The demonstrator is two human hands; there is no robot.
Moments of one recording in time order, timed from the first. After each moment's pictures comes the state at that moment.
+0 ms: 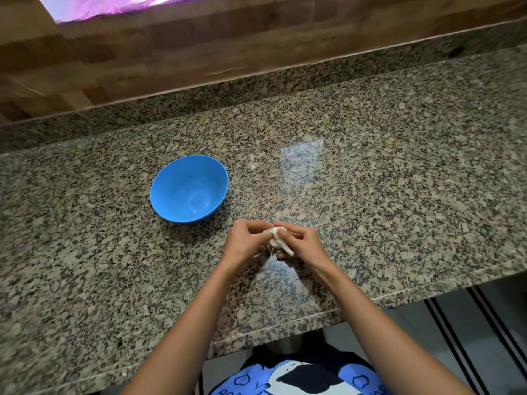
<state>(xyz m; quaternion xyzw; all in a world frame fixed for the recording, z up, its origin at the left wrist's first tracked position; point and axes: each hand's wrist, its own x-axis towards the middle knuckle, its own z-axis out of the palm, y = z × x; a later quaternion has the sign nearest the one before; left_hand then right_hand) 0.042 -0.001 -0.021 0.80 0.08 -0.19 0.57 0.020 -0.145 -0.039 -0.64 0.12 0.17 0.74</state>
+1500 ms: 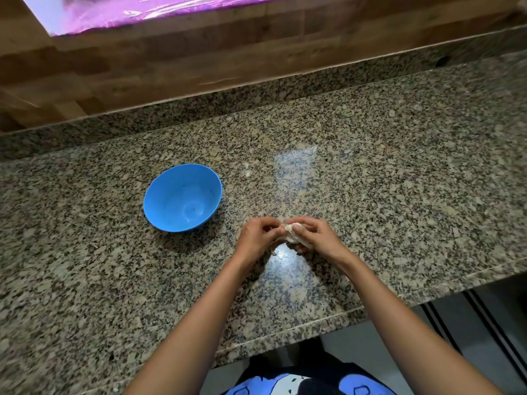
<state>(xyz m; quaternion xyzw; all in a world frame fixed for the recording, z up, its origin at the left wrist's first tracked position) 0.070 -0.025 -0.045 0.83 -0.03 -0.19 0.52 0.040 -0.193 -0.030 -0.73 0.07 0.18 0.65</state>
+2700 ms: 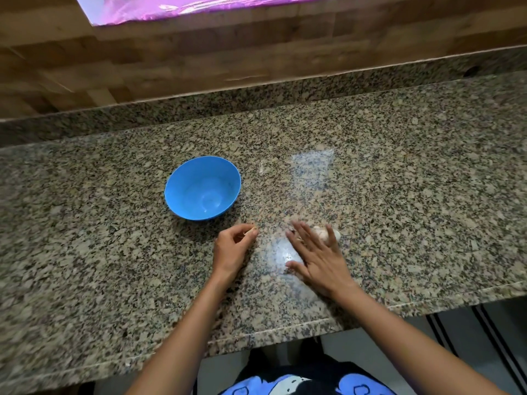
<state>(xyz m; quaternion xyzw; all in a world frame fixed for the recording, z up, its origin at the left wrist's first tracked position) 0.033 0.035 -0.044 0.83 0.11 -0.04 0.54 0.008 -0.171 -0.069 -0.98 -0.18 0.02 0.01</state>
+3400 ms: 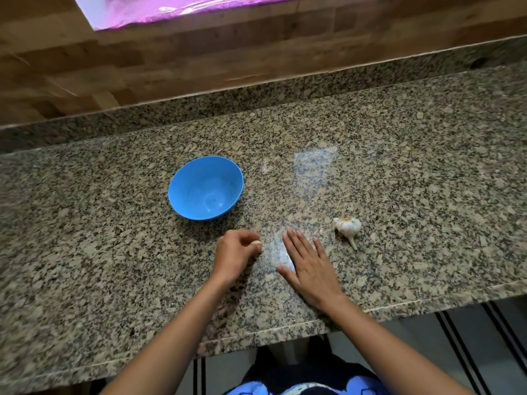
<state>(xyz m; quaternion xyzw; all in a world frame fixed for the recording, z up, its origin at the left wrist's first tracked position) 0.026 0.036 -0.029 0.88 0.10 -0.11 0.46 -0.011 -0.140 -0.074 -0.98 -0.12 0.09 0.10</state>
